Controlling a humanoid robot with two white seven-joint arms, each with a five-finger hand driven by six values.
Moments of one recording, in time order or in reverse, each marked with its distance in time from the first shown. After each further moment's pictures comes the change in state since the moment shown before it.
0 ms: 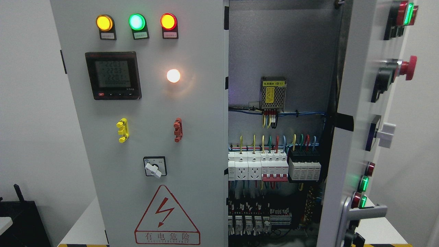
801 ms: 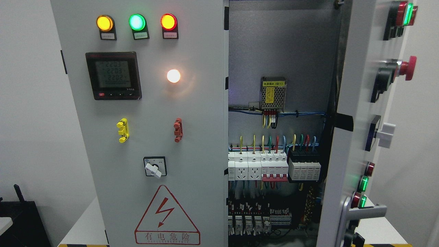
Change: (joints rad) left arm 0.312 -0.327 -0.080 0.114 -0.420 -0.227 0.158; right arm 0.000 0.000 0.000 0.000 0.000 0.000 0.000
